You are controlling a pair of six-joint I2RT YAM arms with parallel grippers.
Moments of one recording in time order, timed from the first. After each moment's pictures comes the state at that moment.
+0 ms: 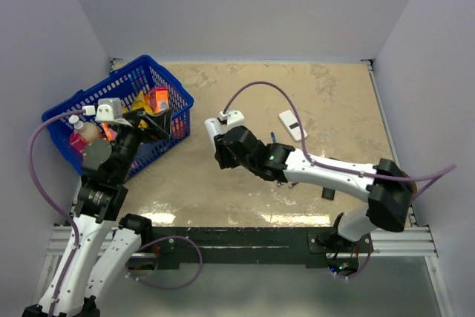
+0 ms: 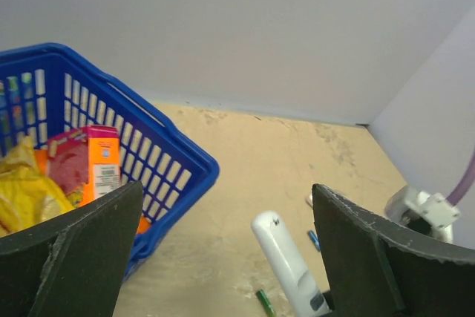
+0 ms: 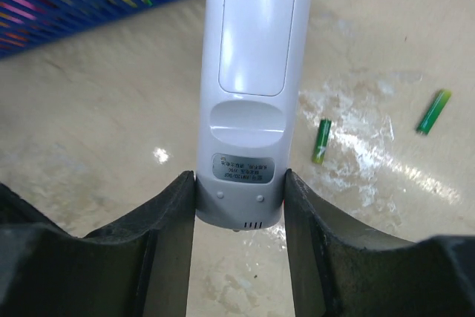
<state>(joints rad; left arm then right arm) -0.25 0.54 0.75 -0.11 -0.03 -0.37 1.08 1.54 1.15 -0.28 0.35 0.50</state>
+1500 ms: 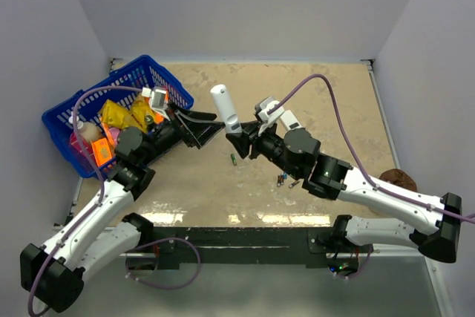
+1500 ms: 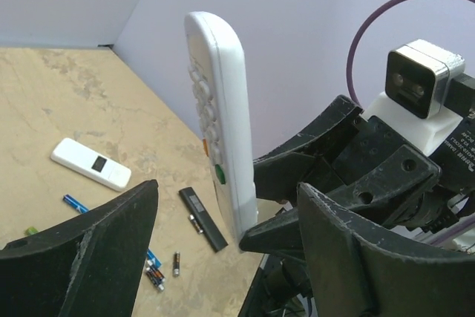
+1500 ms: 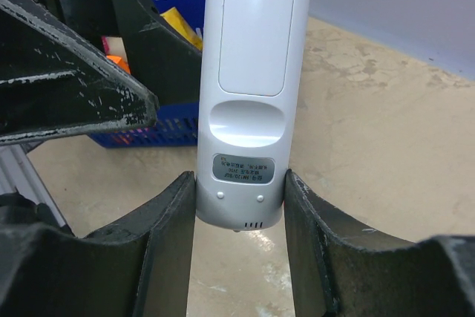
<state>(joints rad) -0.46 0.83 0.65 0.45 0.48 -0.81 1.09 1.07 0.97 0.05 0.30 0.16</state>
